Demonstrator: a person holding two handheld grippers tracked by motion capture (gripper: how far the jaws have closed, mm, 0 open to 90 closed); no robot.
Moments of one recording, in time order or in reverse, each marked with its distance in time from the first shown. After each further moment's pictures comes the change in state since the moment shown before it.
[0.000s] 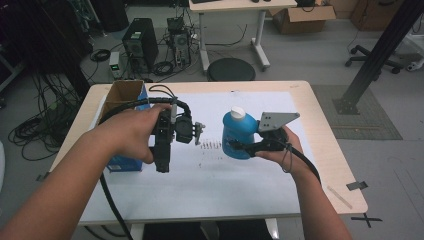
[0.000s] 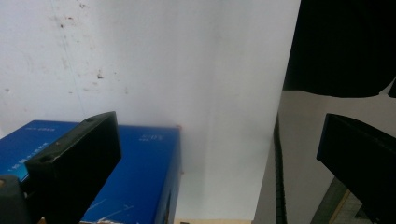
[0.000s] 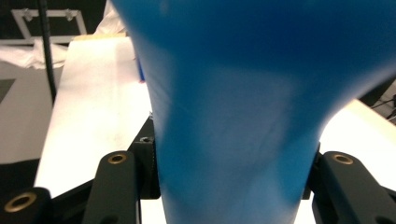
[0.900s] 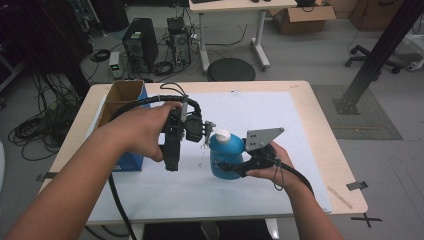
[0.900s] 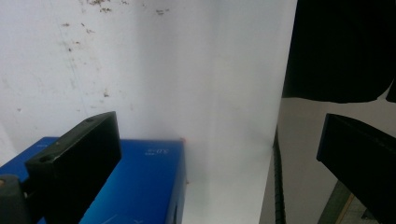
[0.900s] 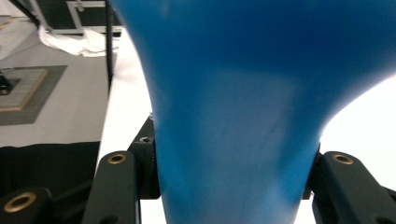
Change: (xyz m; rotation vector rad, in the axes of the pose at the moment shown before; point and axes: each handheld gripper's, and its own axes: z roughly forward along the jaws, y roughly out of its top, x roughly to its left) left arm 0.001 0.019 -0.006 -0.016 0.001 0.033; right arm 0.038 -0.009 0.025 0.032 0.163 -0.017
